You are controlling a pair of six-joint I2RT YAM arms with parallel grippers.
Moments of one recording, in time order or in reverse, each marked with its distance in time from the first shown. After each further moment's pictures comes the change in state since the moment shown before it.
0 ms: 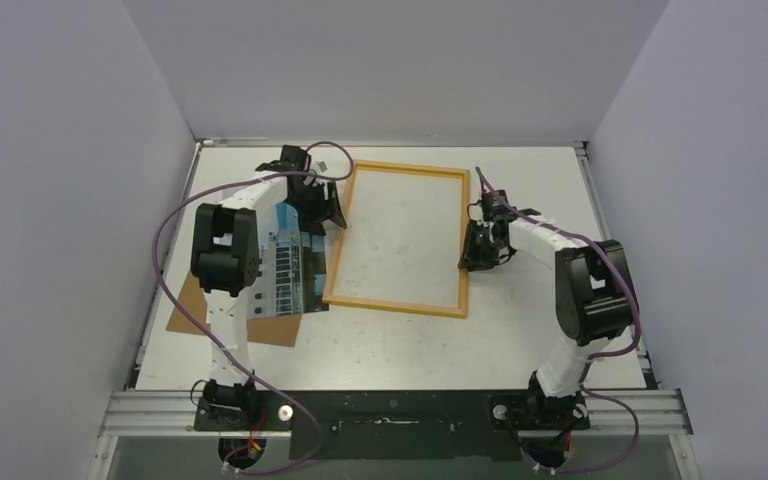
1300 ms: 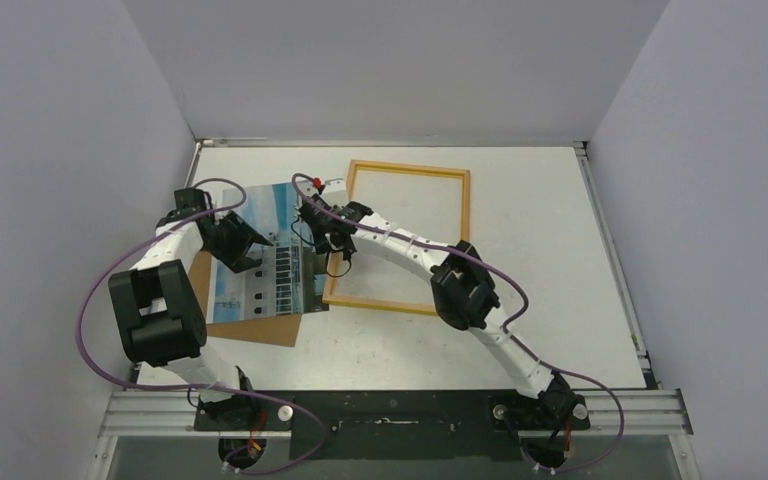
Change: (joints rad) left arm 0.433 -0.565 -0.640 0.099 -0.004 -0.349; right arm 0.702 0.670 1.136 -0.318 0.613 0.161
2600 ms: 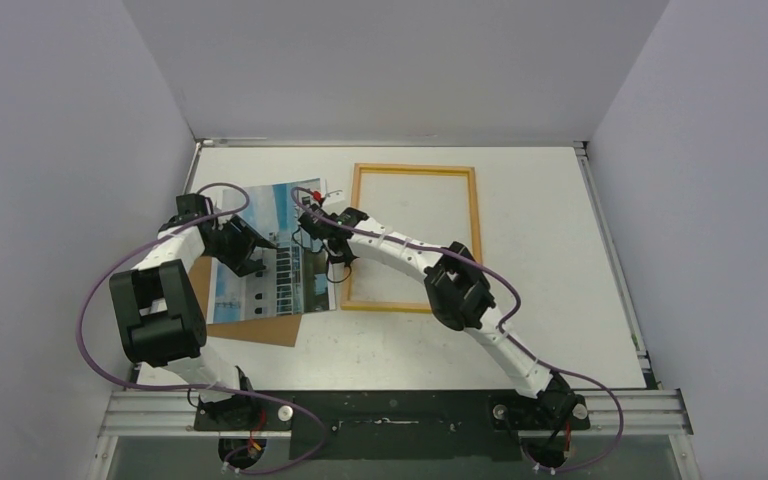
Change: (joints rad) left arm 0.004 -0.005 -0.055 0.045 0.077 0.000; right arm 0.011 0.062 0.016 -0.070 -0.003 -0.025
